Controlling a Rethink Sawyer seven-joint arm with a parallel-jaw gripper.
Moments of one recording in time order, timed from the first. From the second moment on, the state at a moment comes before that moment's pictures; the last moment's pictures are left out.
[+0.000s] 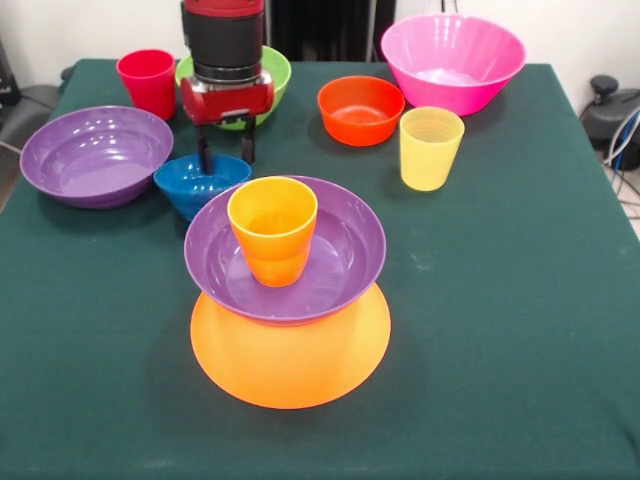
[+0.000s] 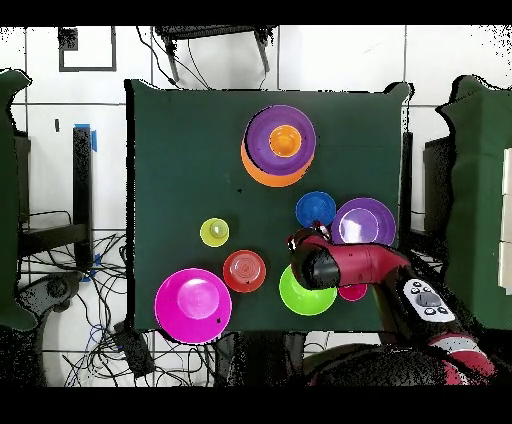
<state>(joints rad) -0.67 -0.48 0.20 1.80 -0.68 0.11 1.34</state>
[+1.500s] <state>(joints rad) -0.67 -0.58 0.26 1.80 -0.63 0.11 1.34</state>
